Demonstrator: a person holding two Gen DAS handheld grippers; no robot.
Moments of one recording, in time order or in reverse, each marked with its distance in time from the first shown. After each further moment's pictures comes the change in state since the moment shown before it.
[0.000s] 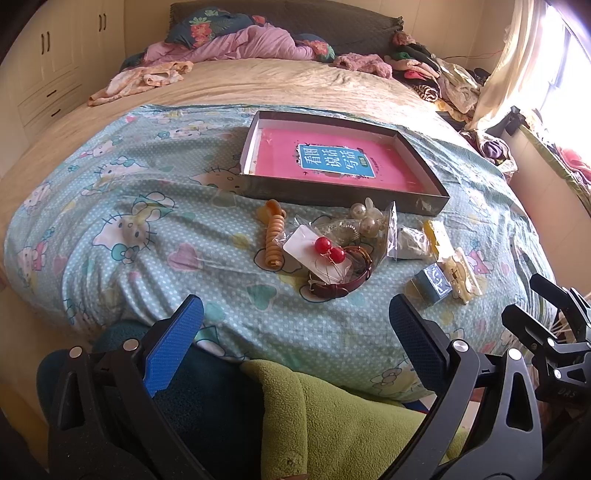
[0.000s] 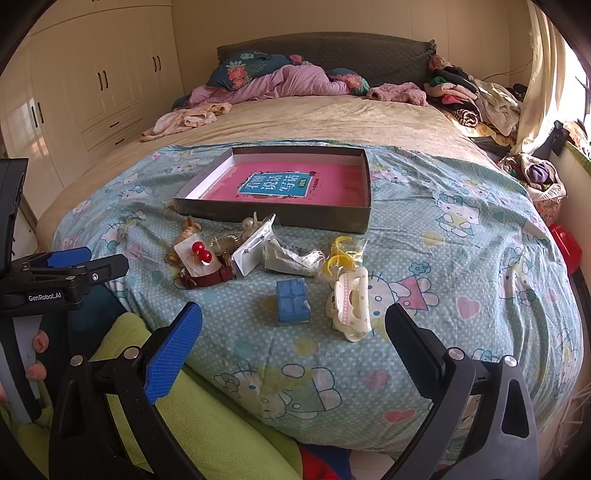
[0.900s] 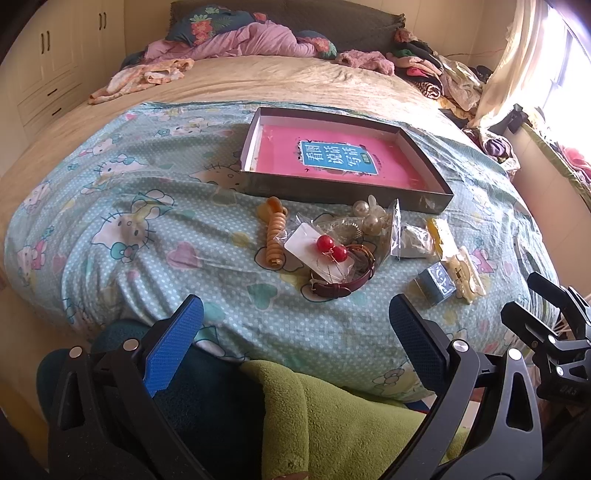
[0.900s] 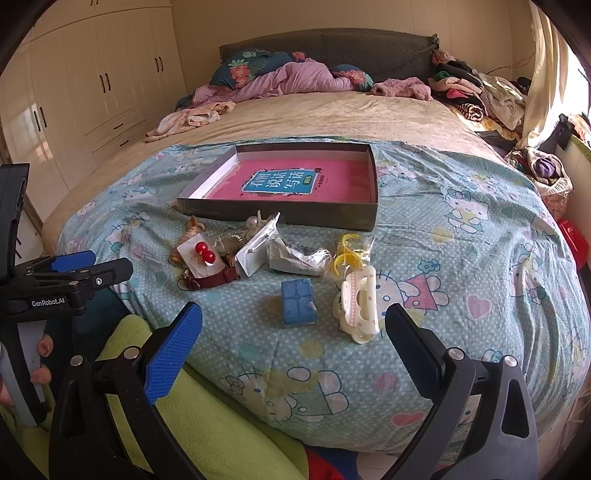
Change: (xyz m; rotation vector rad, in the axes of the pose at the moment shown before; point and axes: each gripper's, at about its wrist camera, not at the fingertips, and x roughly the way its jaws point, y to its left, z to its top) left arm 0.003 -0.003 -0.003 0.002 0.009 0.006; right arm 0.009 -0.003 0.001 0.020 0.011 0.035
